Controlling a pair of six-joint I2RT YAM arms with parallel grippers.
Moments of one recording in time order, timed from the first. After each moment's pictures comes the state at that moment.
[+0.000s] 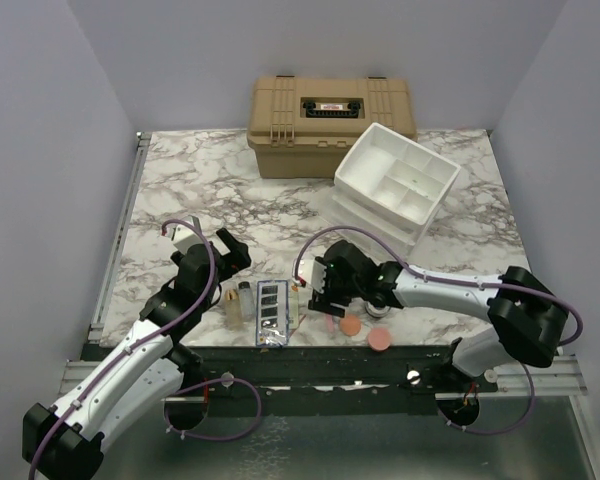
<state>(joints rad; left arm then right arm) -0.54 0.68 0.48 -0.28 -0.44 -0.76 0.96 1.46 0.77 -0.17 -0.13 -0.48</state>
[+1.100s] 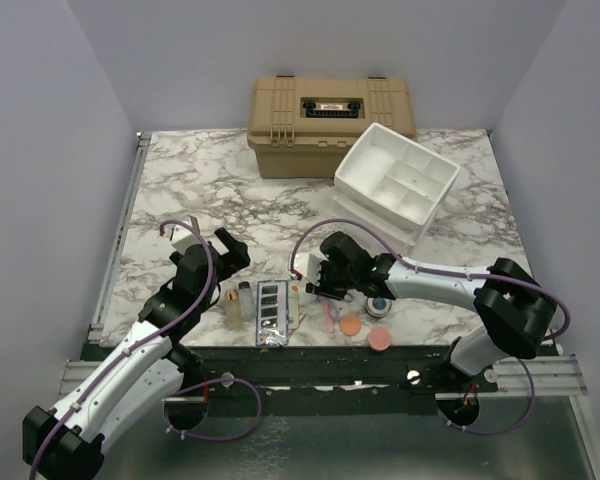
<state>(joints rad) -0.54 0.66 0.48 -0.28 -0.44 -0.77 0.93 1.54 0.83 -0.16 -0.17 -0.54</state>
